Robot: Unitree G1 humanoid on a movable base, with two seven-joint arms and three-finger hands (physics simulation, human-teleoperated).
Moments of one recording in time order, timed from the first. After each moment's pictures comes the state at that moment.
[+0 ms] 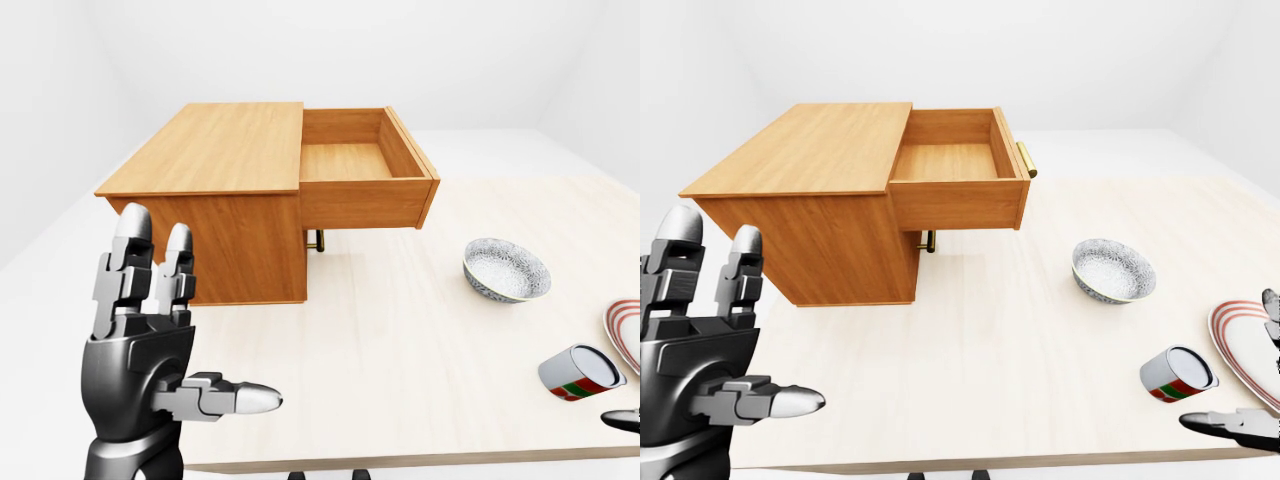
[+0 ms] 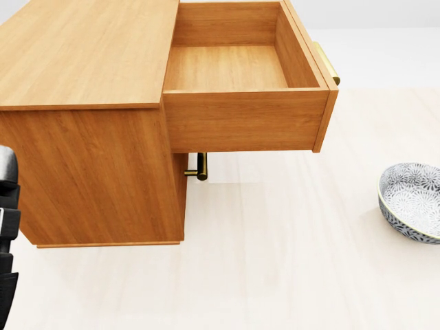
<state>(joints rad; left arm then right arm) 0.38 -0.05 0.10 -0.96 -0.24 0.09 -0.18 0.22 -0.27 -1.05 -0.39 -0.44 0.09 0.70</state>
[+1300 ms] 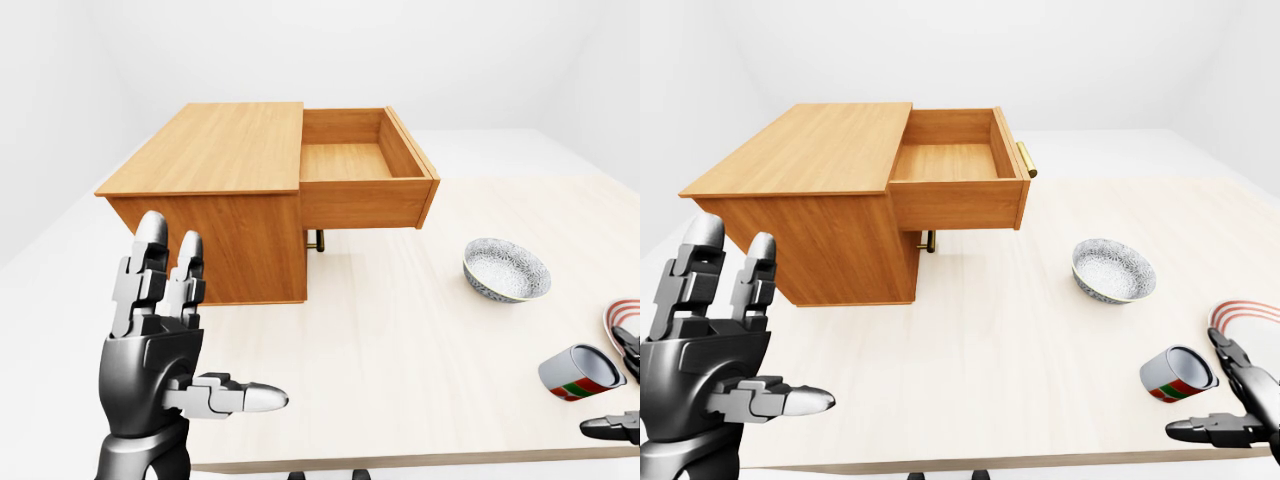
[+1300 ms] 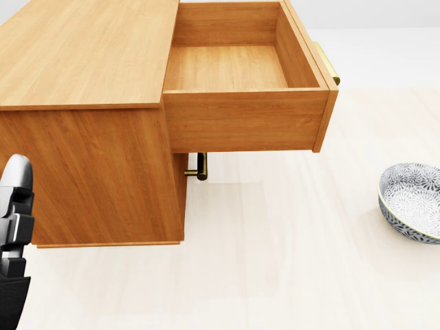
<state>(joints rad) 0.40 -0.04 0.06 -0.93 -0.22 0.08 -0.18 0.18 -0.48 -0.88 0.19 -0.38 0.09 0.70</state>
